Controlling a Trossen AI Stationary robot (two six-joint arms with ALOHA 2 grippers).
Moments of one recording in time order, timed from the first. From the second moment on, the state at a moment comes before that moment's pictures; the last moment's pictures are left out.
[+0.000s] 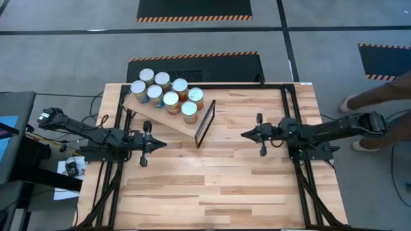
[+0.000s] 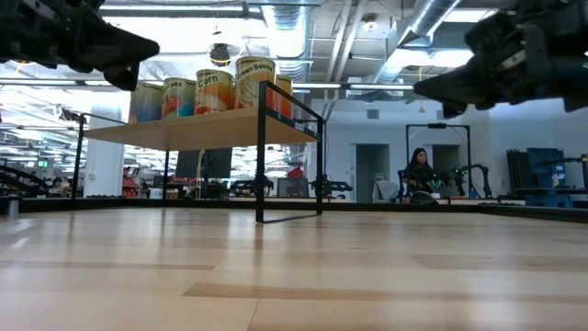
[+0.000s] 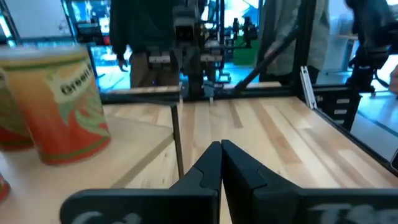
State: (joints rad) left arm -0.31 0.49 0.14 0.30 -0.29 0.01; right arm -0.07 0.88 0.11 0.72 -0.08 -0.03
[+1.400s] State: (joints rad) left arm -0.30 0.18 0.01 0.30 -0.45 0.14; right arm -0.26 0.37 0.01 0.60 -0.13 -0.11
